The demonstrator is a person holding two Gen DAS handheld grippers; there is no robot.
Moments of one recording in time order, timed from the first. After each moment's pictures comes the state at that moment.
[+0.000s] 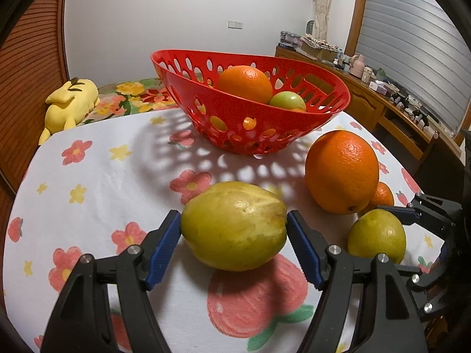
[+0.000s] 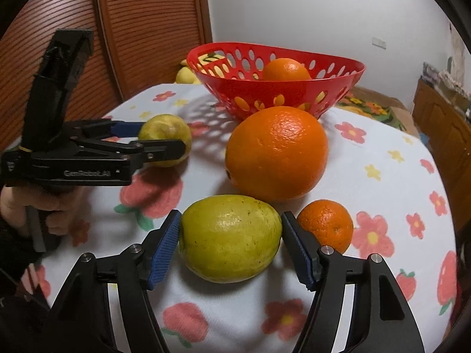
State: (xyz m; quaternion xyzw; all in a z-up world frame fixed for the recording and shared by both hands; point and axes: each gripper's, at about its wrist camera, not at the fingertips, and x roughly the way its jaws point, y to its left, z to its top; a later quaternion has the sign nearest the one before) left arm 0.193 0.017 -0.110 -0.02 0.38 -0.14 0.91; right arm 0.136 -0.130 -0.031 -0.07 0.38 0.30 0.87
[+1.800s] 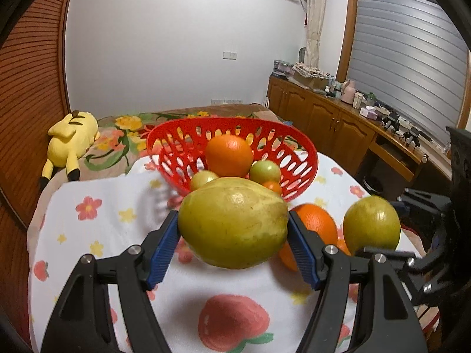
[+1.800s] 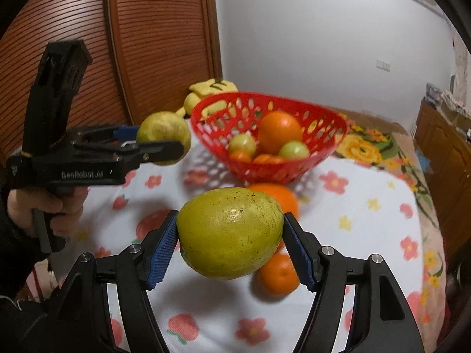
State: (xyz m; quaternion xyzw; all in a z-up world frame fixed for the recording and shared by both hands) left arm 0.198 0.015 -0.030 -0.03 0.31 -0.15 0.94; right arm 0.154 -0.149 0.047 -0.08 0.33 0.31 0.89
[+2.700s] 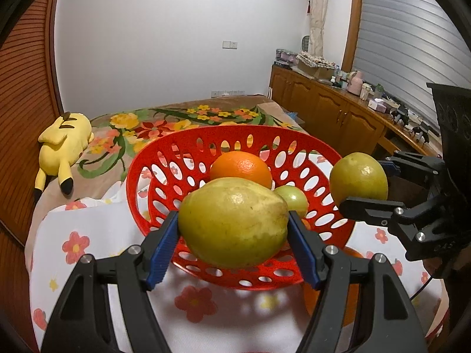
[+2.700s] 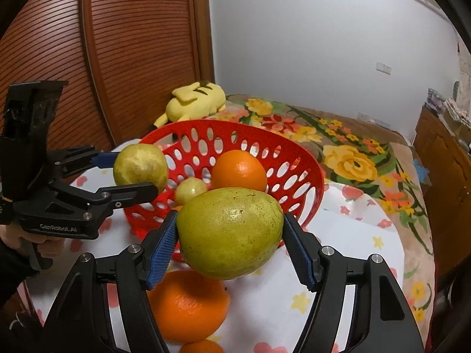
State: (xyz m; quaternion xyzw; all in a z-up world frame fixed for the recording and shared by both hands) left arm 0.284 0.002 -0.035 -0.01 0.34 -0.14 0.93; right arm 0.269 -0.147 0.056 -0.09 0.34 0.31 0.88
